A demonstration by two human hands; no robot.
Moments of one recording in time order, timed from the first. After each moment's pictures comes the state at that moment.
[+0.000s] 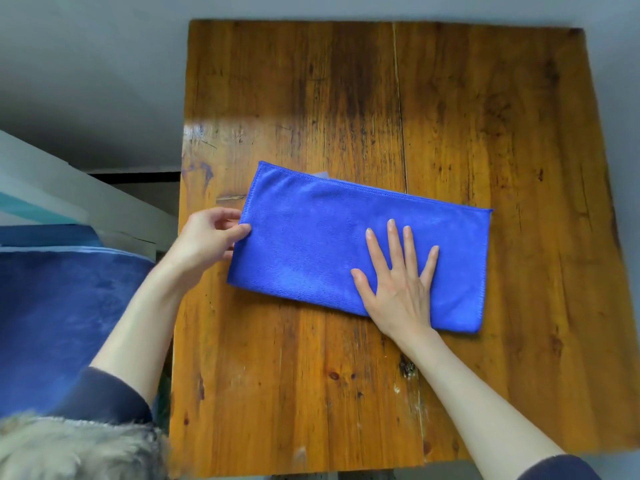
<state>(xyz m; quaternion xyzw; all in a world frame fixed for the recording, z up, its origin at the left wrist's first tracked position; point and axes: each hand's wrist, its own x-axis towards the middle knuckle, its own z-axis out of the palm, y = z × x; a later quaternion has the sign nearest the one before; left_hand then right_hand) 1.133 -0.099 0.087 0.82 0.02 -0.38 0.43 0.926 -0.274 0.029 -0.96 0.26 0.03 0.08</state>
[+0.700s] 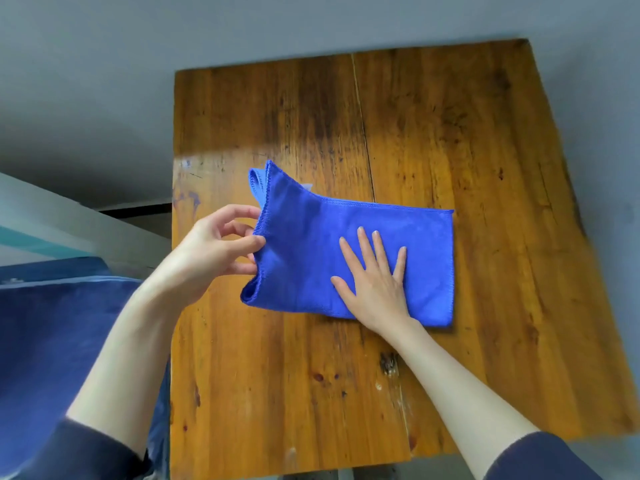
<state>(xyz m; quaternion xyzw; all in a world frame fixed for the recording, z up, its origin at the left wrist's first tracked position) 1.096 -0.138 0.170 0.76 -0.06 -0.43 0.49 0.928 -0.285 0.050 -0.95 0.24 0.10 0.19</state>
